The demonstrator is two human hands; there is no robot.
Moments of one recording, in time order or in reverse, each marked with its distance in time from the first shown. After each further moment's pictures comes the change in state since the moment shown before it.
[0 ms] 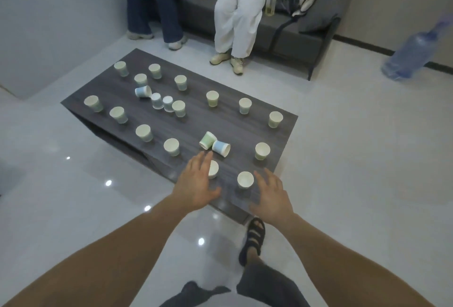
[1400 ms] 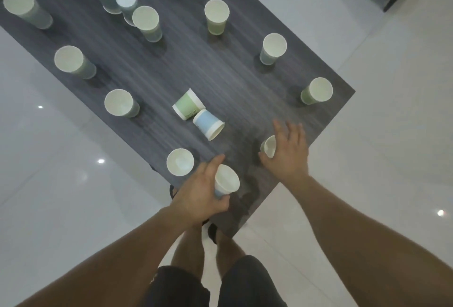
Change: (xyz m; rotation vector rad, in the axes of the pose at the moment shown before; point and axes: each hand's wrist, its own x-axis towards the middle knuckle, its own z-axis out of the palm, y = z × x) left_hand 0.192 -0.036 0.202 -0.442 -0.192 -0.283; right_hand 0.315 0.111 0.071 -0.107 0.004 -0.029
